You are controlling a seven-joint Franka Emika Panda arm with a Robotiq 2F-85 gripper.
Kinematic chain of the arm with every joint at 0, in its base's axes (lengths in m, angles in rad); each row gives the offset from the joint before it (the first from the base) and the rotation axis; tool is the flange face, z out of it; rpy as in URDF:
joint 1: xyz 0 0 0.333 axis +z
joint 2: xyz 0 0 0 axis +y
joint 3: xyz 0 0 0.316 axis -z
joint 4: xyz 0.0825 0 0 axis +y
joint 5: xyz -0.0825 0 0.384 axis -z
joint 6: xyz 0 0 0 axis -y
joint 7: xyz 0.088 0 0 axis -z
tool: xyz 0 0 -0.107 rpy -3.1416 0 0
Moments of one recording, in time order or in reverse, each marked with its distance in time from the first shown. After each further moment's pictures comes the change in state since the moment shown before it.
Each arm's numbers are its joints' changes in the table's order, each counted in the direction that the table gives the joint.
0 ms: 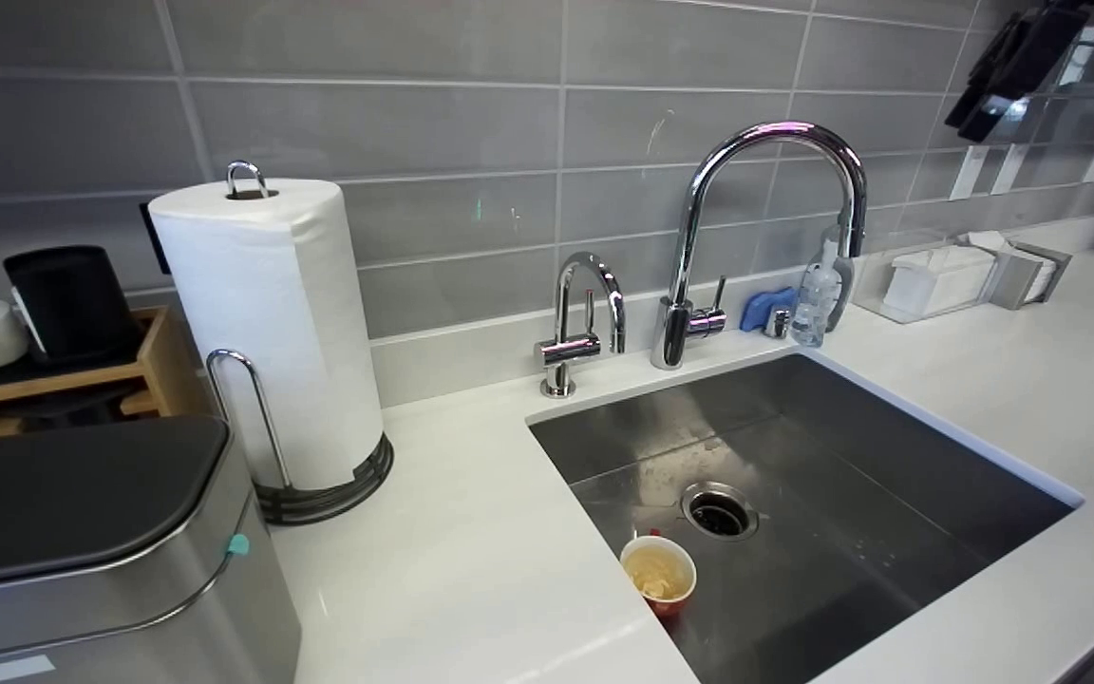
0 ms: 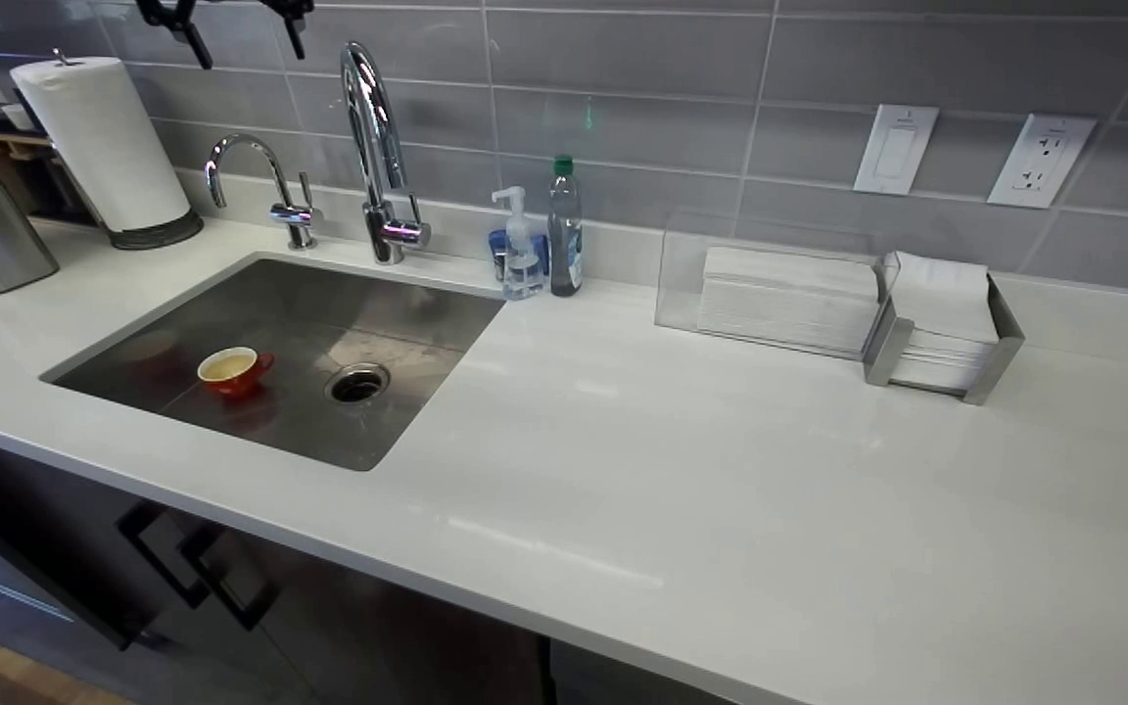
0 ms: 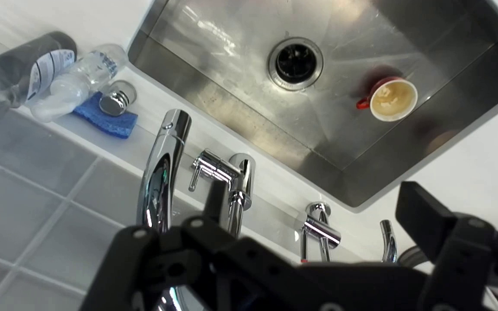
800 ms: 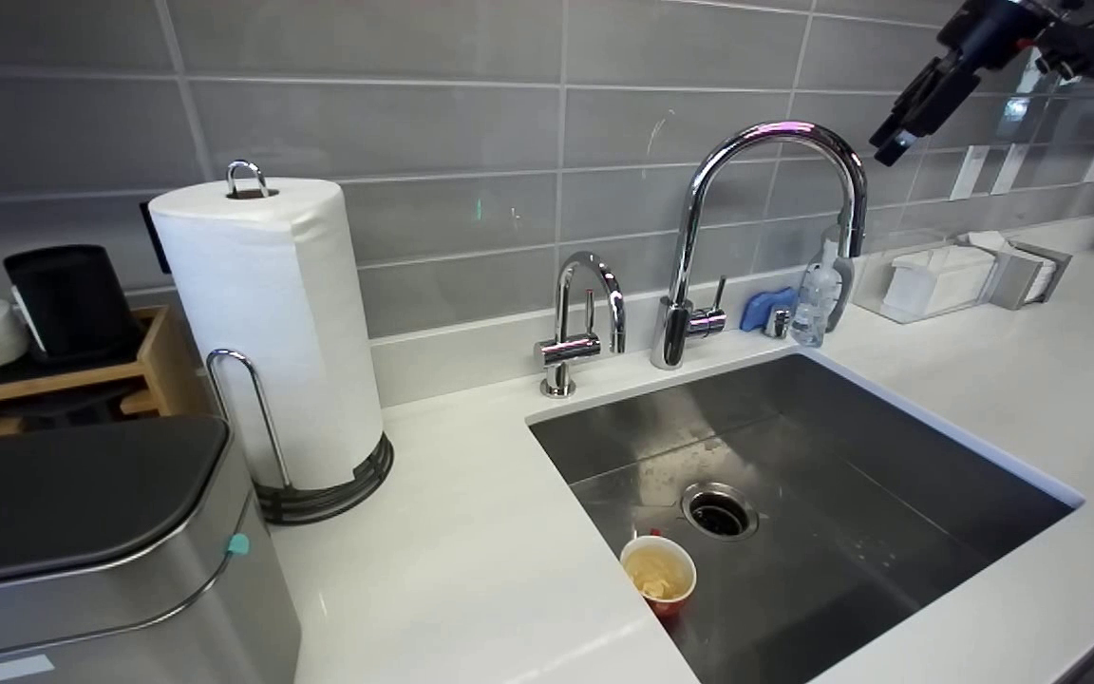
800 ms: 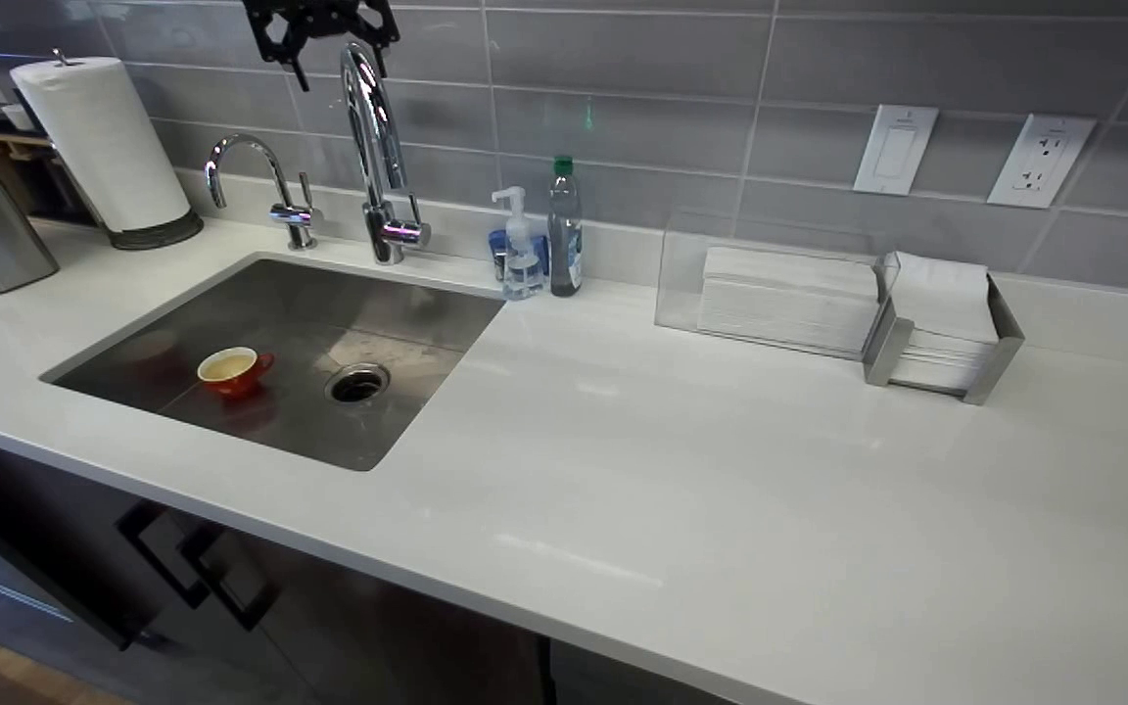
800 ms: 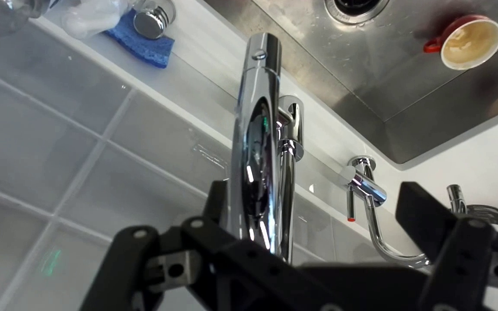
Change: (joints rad) arm -0.111 0.246 -0.036 -0.146 -0.287 0.179 -0.321
